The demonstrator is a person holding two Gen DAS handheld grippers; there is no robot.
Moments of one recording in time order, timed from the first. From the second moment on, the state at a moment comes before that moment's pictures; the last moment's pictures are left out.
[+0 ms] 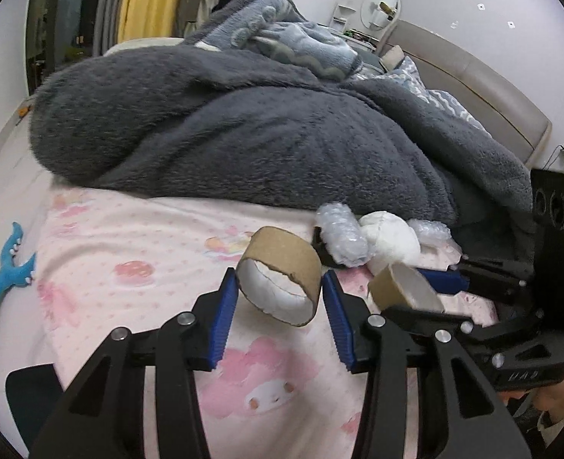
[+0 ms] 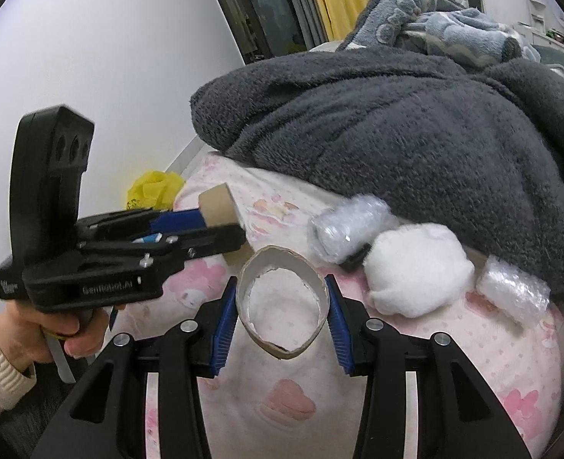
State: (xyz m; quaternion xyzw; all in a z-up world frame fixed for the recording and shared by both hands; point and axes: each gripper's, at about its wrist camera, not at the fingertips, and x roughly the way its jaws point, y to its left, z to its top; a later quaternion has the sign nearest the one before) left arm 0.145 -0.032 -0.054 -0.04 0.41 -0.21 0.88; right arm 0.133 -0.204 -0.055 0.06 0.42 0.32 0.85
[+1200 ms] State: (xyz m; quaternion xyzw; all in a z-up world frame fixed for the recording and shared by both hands) left arm 0.098 0.120 -0.075 -0.08 0.42 -0.06 0.90; right arm 0.127 -0.107 -0.002 0.02 0.40 0.35 0.84
